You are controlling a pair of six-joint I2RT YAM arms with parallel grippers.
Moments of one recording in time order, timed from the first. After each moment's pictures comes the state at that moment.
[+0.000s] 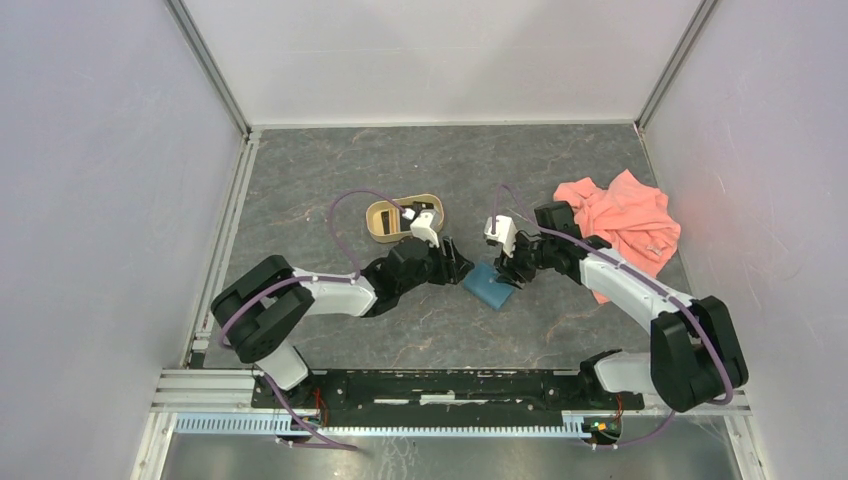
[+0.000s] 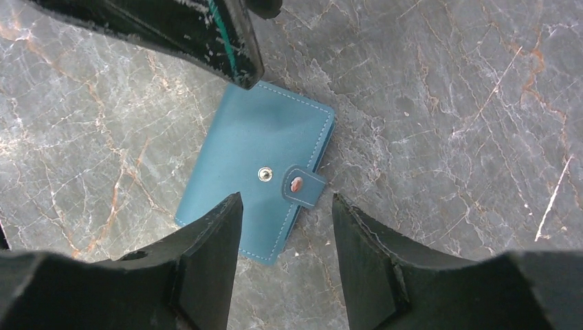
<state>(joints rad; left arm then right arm) -0.88 1.61 0.65 0.58 -0.07 -0.70 0.37 1.30 0.72 -0.35 -0.61 -0.73</state>
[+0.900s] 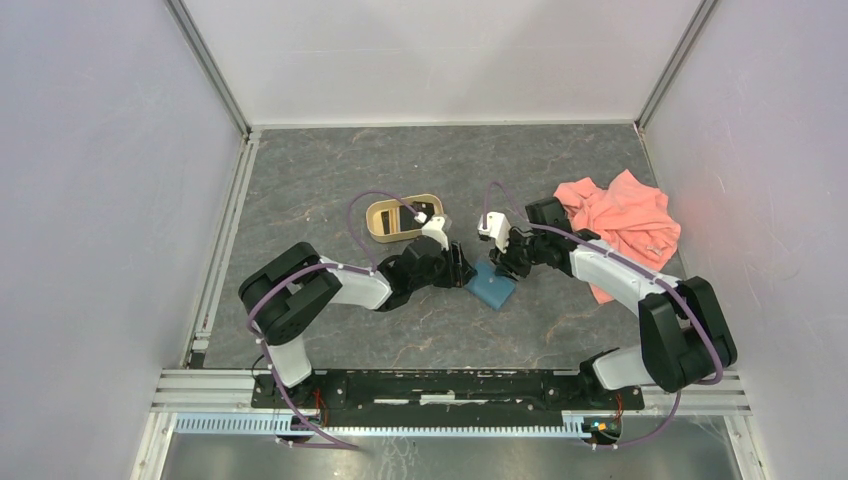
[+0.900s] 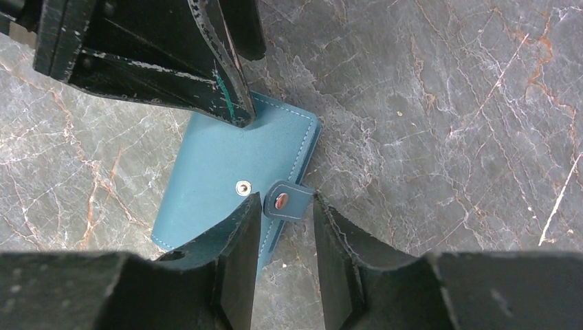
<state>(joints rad) -0.88 1.78 0.73 0.55 -0.04 -0.70 0.39 1.40 0.77 -0.31 -0.54 -0.69</state>
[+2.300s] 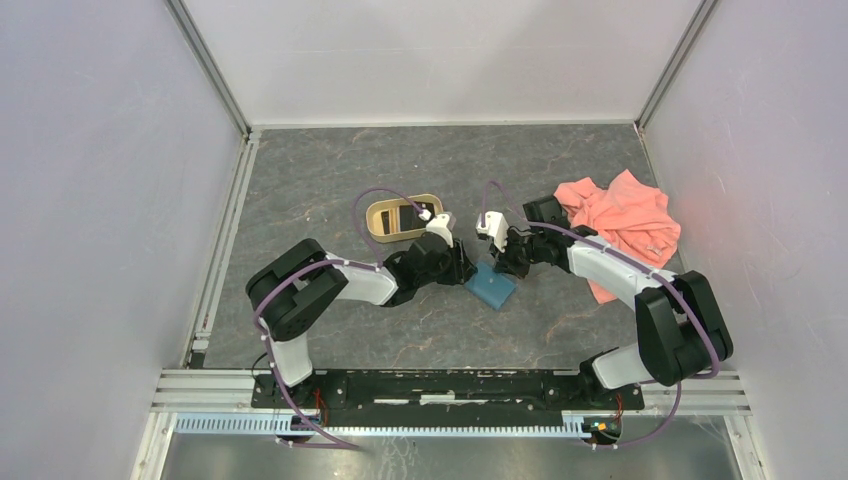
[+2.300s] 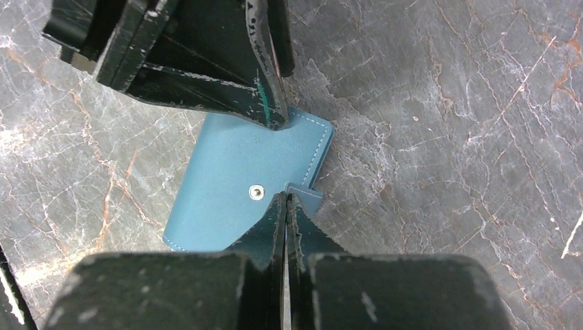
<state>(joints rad) -0.88 1.82 0.78 0.50 -0.05 -0.70 0.39 1.44 0.79 -0.35 -0.56 -0.69</state>
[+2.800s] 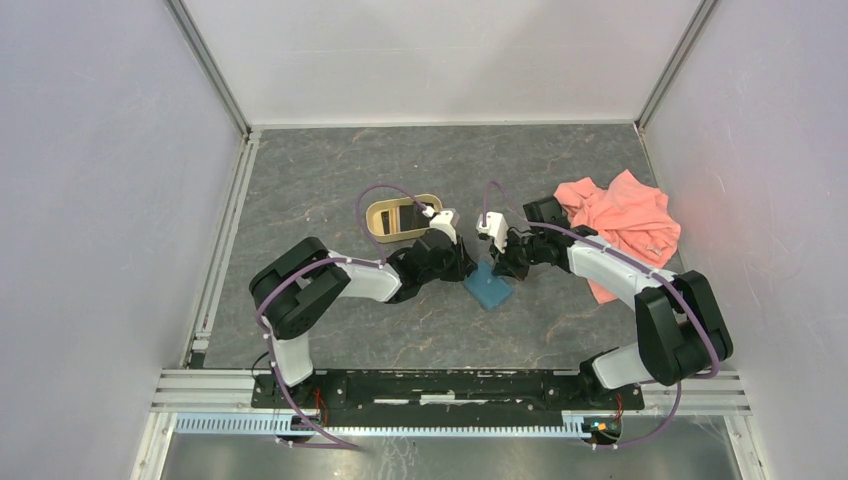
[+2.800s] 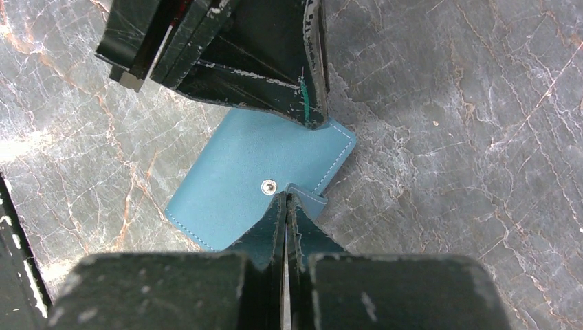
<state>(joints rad) -0.88 1.84 0.83 0.48 -0.06 -0.71 0.39 1.44 0.80 -0.37 -0.61 -0.67</state>
